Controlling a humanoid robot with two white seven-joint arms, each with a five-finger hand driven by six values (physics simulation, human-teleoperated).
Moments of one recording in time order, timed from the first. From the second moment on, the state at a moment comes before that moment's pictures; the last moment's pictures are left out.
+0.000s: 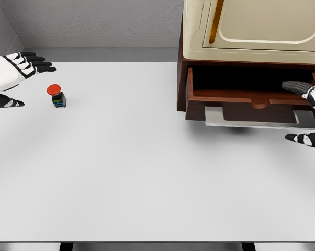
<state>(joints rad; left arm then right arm) -0.42 1.09 -0.39 -1.54 -0.37 -0.61 -0.15 0.20 -0.81 -0.17 -1.77 0.01 -0.61 0.24</state>
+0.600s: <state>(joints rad) -0.58 0.95 -0.48 -1.53 -0.52 -0.61 -0.23 0.20 -0.80 -0.17 -1.77 0.01 -0.61 0.23</state>
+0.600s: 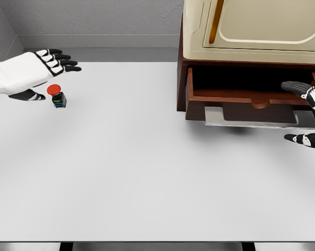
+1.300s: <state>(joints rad) -0.72 0.92 -0.70 -1.34 -0.54 -0.61 -0.28 0.21 -0.80 -0.17 -1.77 0.01 -0.61 0.23</state>
